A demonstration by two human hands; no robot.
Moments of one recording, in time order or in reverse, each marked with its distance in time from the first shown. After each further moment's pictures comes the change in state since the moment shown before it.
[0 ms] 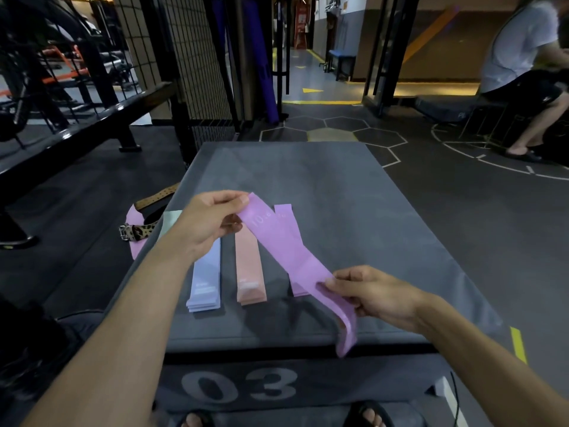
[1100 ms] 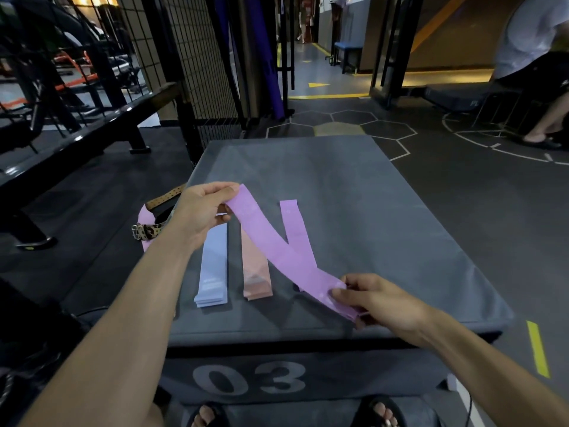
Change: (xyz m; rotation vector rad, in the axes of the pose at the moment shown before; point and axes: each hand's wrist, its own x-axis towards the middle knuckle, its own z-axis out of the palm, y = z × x) left_hand 0.018 -0.003 -0.015 0.068 0.185 0.019; right_hand -0.009 0.015 0.018 -0.026 0.148 0.055
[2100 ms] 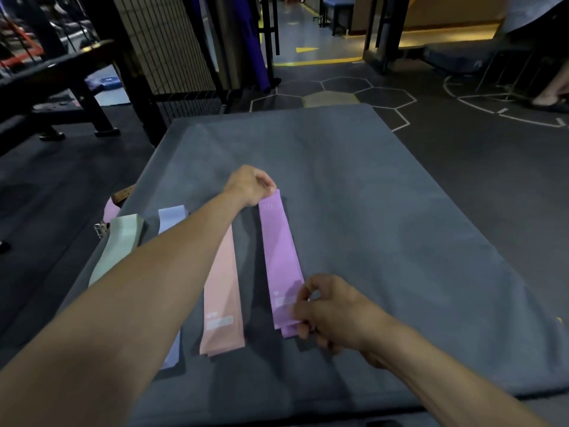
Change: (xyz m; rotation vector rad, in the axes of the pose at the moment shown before) left_hand 0.204 -0.095 0.129 0.886 -0.215 0.136; right_hand 0.098 -0.013 0.002 -0.056 0.052 0.170
